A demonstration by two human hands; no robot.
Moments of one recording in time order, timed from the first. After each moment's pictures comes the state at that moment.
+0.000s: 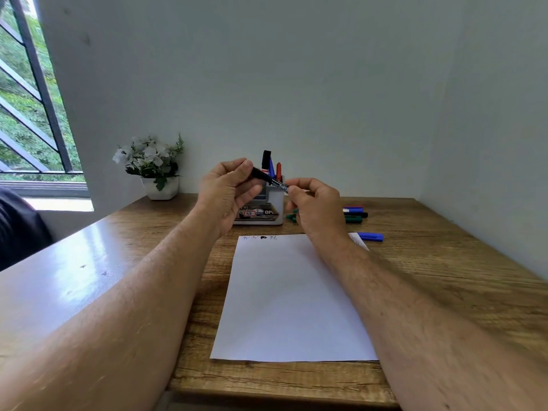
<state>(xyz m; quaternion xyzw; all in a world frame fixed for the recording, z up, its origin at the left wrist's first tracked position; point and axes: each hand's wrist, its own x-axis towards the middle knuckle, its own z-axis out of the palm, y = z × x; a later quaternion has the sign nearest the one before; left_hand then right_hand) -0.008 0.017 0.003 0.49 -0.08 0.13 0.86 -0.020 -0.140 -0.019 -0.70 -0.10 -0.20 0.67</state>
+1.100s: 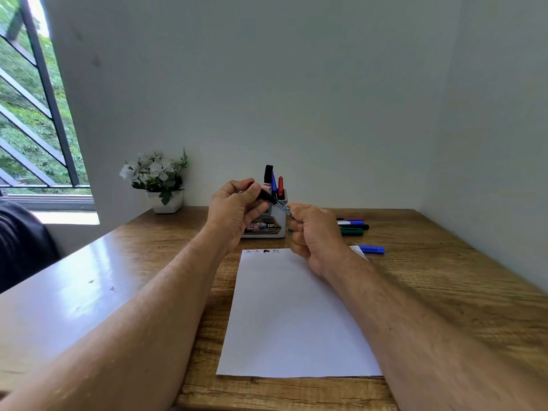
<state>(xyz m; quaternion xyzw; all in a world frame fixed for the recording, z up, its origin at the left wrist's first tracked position) -0.002 0.013 -0.004 0.51 -0.07 0.14 0.85 -0.024 -0.136 -0.017 -0.59 -0.04 0.00 0.81</state>
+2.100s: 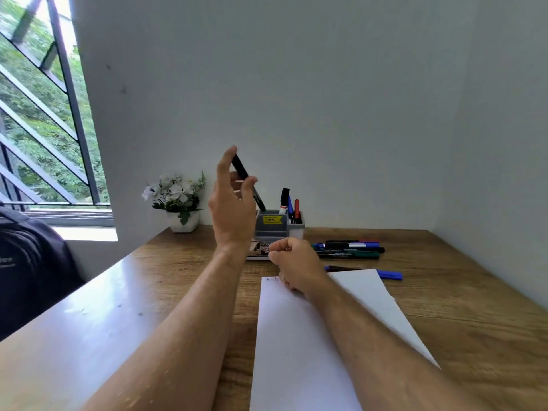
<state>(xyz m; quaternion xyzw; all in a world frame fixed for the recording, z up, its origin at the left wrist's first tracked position) 0.013 0.032 0.029 0.65 -0.09 0.56 0.51 -0.018 -0.088 -0.029 -0.82 -0.08 -0.04 0.57</state>
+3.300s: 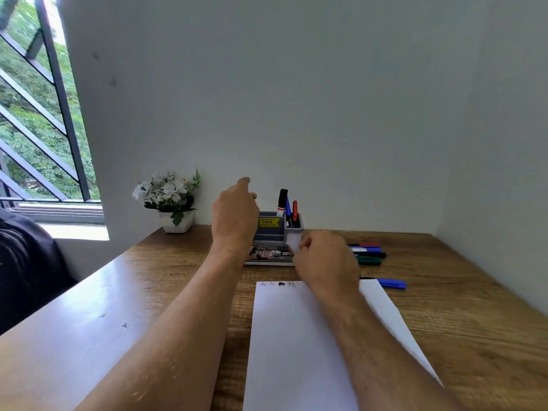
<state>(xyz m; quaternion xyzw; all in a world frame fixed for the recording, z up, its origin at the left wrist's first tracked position) 0.038 0.033 0.031 0.85 0.04 0.45 0.26 -0.024 -0.117 -0.005 -0.94 0.01 -0.20 0.29</state>
